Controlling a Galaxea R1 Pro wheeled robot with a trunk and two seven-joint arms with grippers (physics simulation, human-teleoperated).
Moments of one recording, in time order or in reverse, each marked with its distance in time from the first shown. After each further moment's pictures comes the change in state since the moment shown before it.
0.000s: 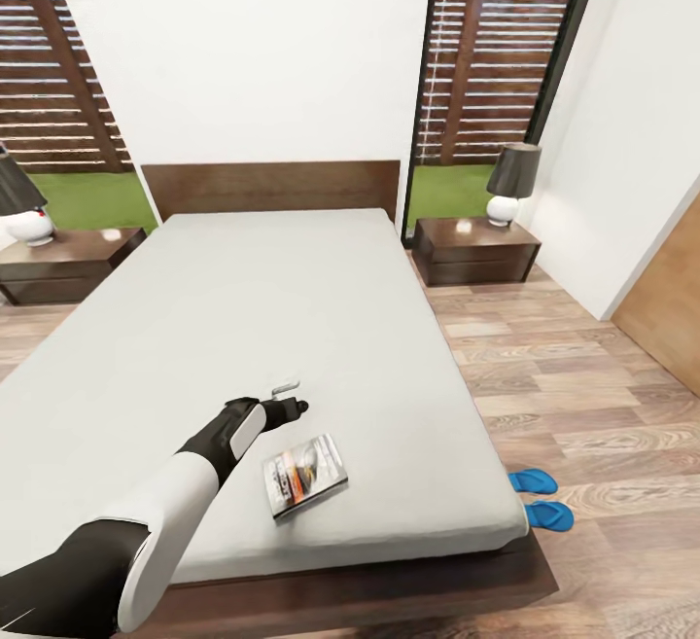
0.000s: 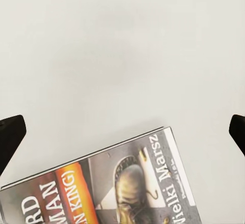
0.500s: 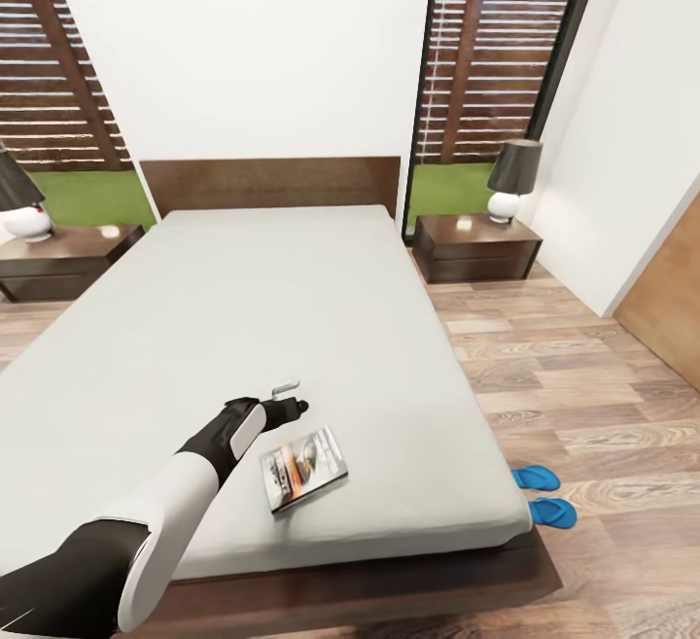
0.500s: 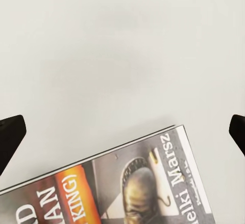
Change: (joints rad) left arm 0.000 0.000 0.000 0.000 0.000 -0.001 0.000; right arm 0.000 -0.001 0.000 0.000 0.000 0.000 0.000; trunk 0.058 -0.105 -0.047
